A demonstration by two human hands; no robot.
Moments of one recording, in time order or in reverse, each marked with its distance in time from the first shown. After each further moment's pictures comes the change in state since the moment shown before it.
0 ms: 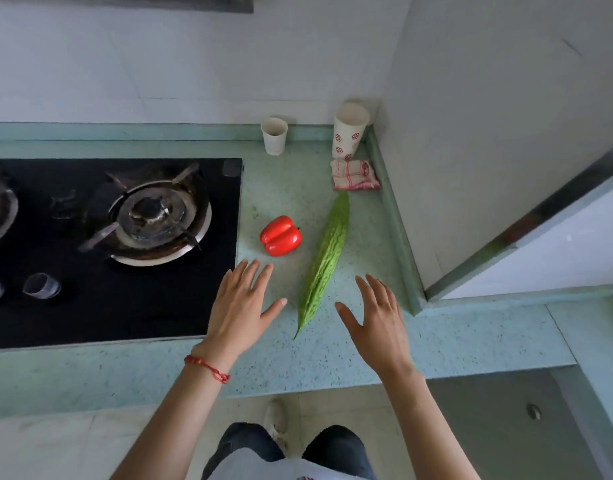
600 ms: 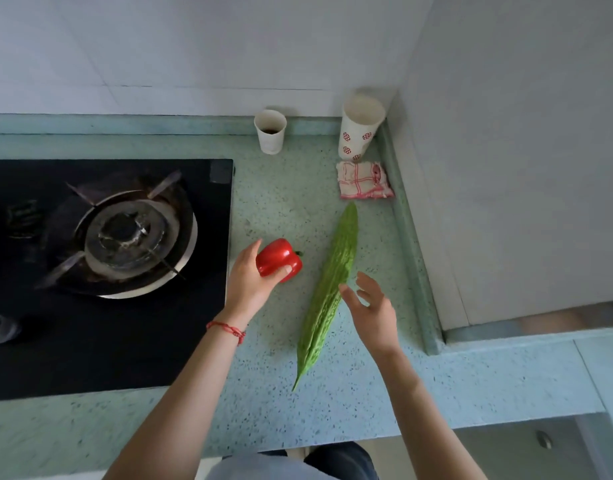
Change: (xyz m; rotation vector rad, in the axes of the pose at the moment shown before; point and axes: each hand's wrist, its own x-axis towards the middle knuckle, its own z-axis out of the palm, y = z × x) left_hand 0.129 -0.013 0.020 -0.737 0.012 -0.409; right_hand 0.106 -0.005 0.020 0.643 -0.086 0.467
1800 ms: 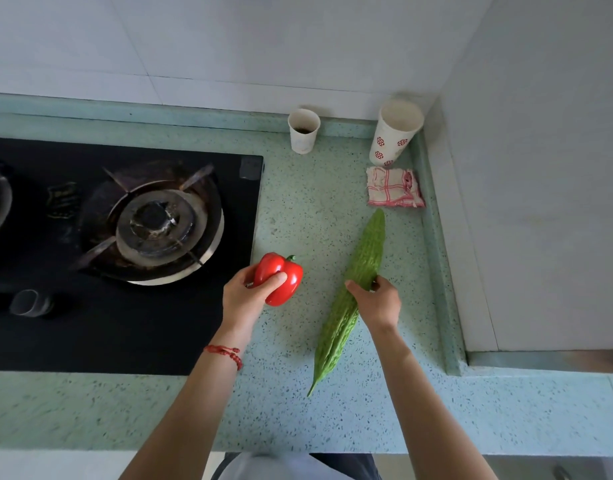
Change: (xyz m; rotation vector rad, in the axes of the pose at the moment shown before) left_hand -0.019 -0.025 -0.018 -0.573 0.129 -0.351; right_hand 0.042 -0.015 0.030 -0.104 0.017 0.173
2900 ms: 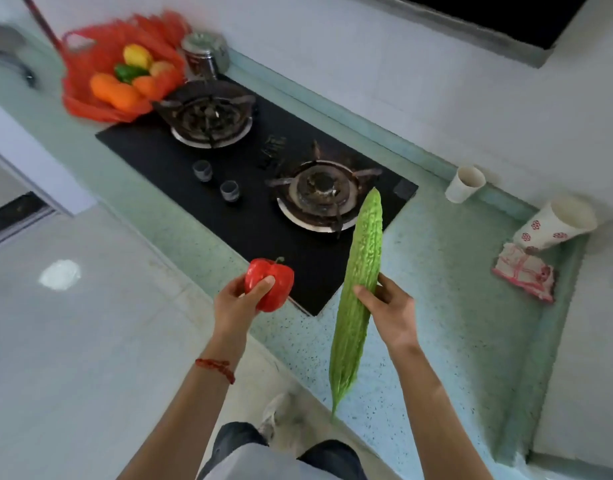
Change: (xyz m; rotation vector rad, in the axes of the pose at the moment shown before) left_hand -0.152 -0.062 -0.115 -0.457 0.630 -0.065; right_hand -0.116 -0.028 0.035 0.149 -0.656 -0.521
